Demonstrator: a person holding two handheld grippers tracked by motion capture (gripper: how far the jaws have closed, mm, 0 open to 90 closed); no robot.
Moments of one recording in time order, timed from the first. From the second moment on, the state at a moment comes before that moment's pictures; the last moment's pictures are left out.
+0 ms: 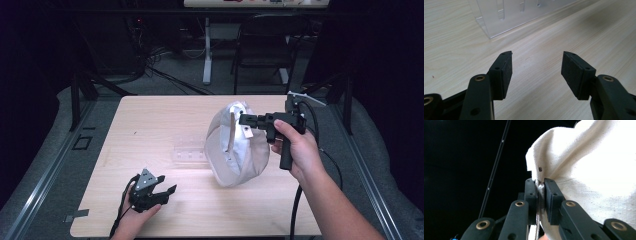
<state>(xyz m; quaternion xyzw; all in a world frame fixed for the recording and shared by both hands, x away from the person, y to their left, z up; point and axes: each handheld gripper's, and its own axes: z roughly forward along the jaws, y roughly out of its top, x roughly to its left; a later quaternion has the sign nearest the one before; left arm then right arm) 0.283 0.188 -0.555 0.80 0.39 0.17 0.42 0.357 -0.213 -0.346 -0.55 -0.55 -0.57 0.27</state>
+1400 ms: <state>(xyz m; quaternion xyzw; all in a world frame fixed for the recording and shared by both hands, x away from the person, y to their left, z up) 0.313 0.095 -0.527 0.81 0.33 0.18 0.44 0.417 -0.203 -0.347 -0.61 -0.47 -0.60 0.21</state>
